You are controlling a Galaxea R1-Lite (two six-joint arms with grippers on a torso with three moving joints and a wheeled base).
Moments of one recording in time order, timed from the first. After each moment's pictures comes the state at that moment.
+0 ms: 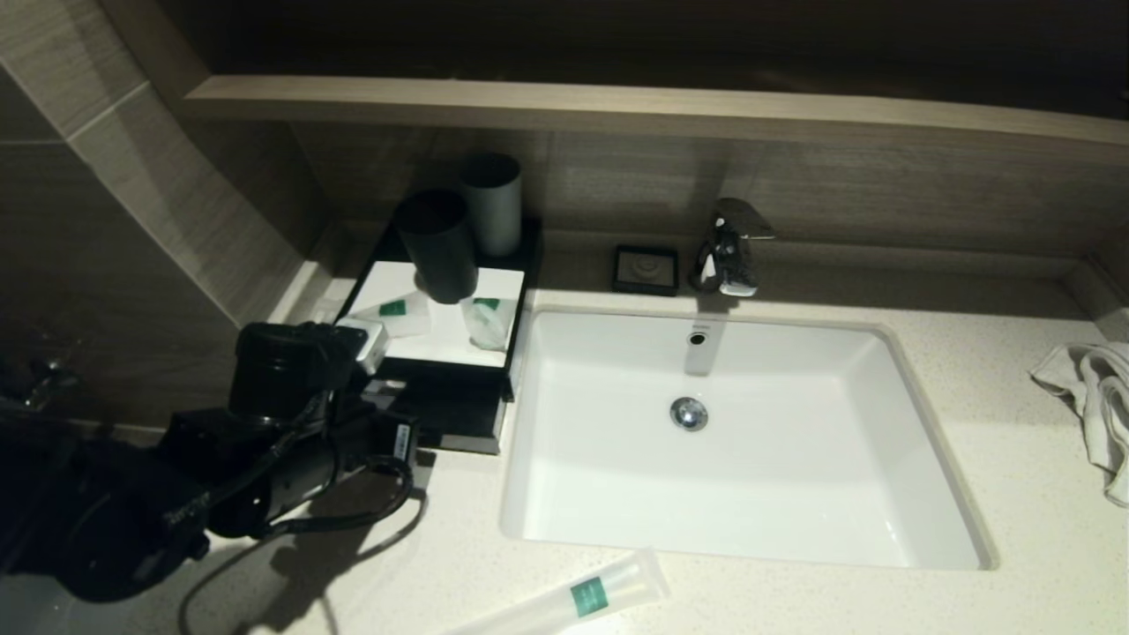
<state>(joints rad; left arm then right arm) -0.42 1.68 -0.67 -0.51 0.23 -0.05 0.00 0.00 0.00 0.00 -0.01 0.04</state>
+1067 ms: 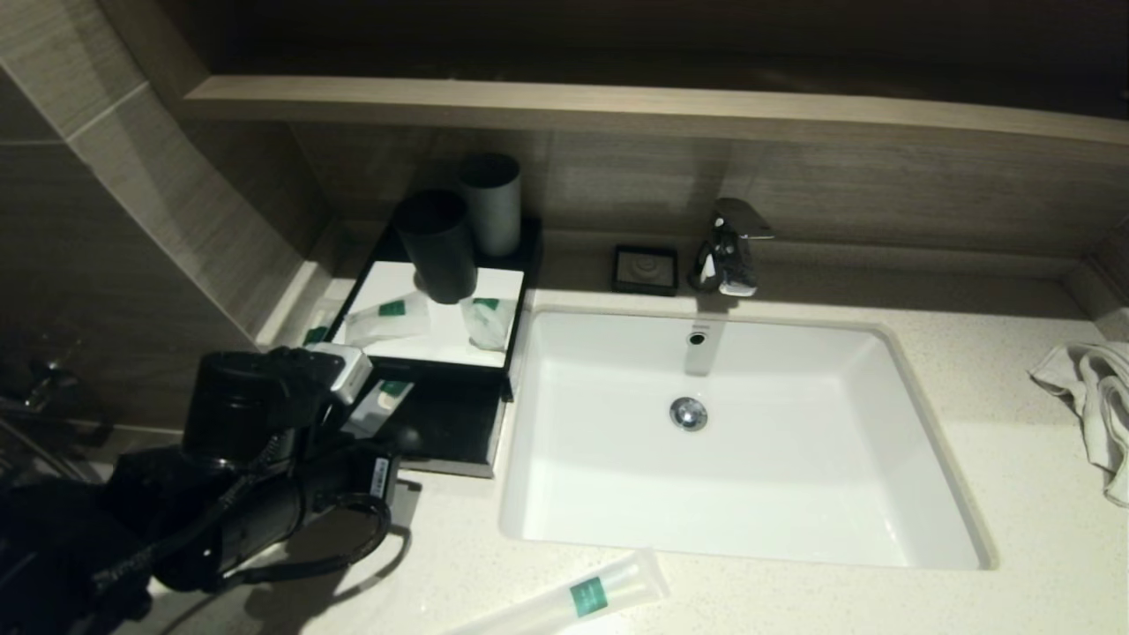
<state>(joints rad) -0.43 1.59 -0.56 -0.51 0.23 -0.05 0.00 0.00 0.00 0.00 -0.01 0.04</state>
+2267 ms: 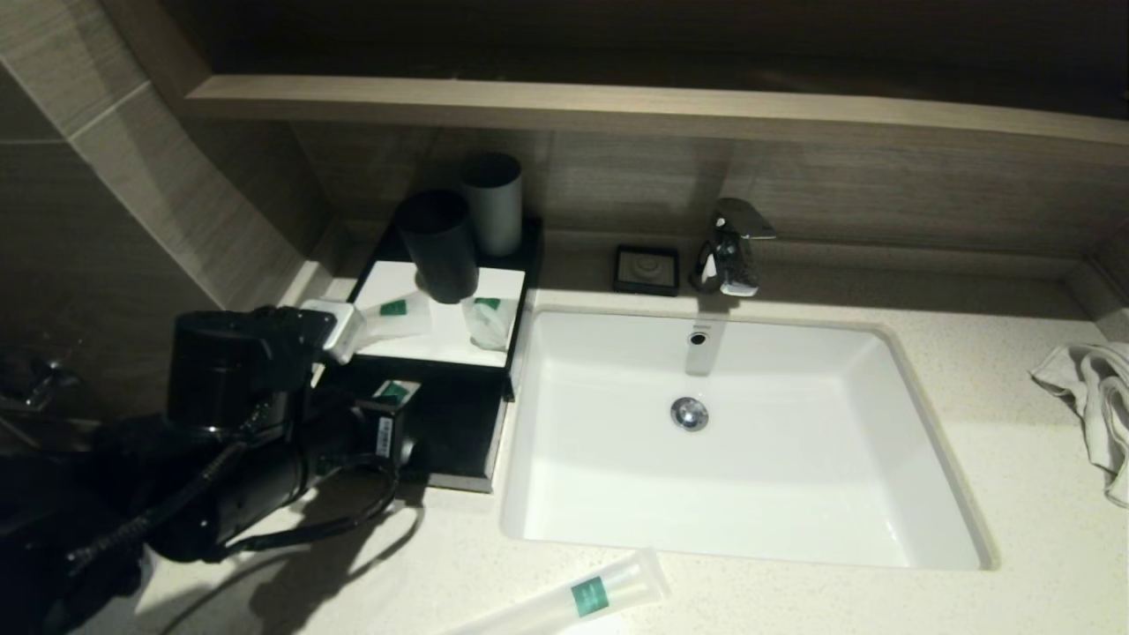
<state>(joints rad) -0.48 1.55 -0.65 -0.50 0.27 -0.07 0.00 0.00 0.00 0.00 -0.01 0.04</state>
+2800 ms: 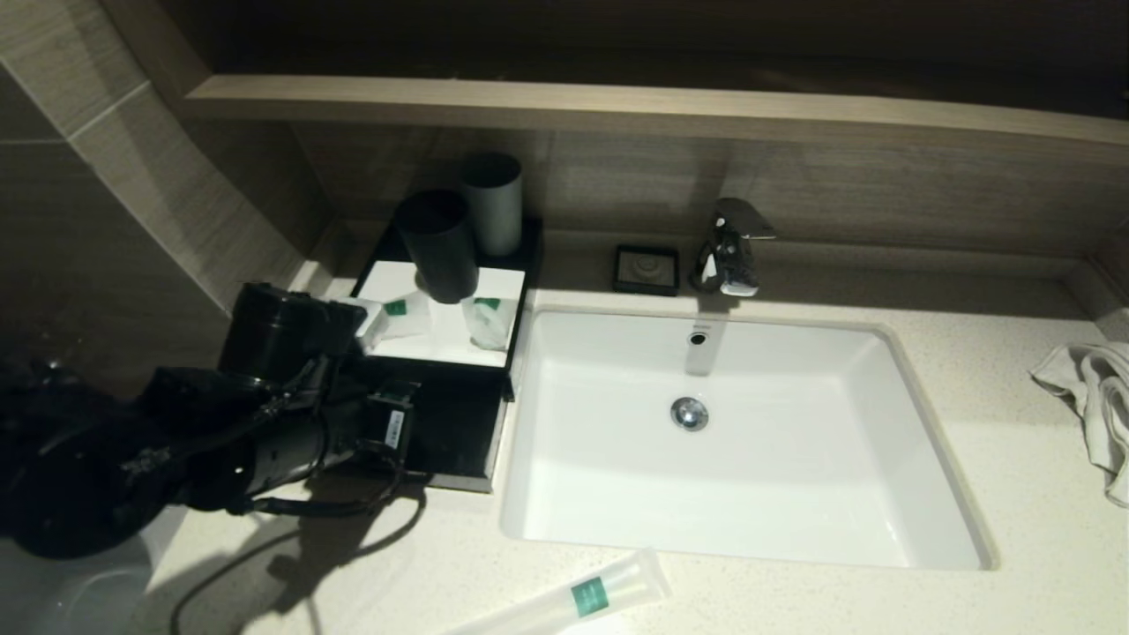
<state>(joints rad) -0.46 1.61 -0.83 -0.18 0.27 -0.07 0.00 0.00 0.00 0.00 -0.01 0.04</state>
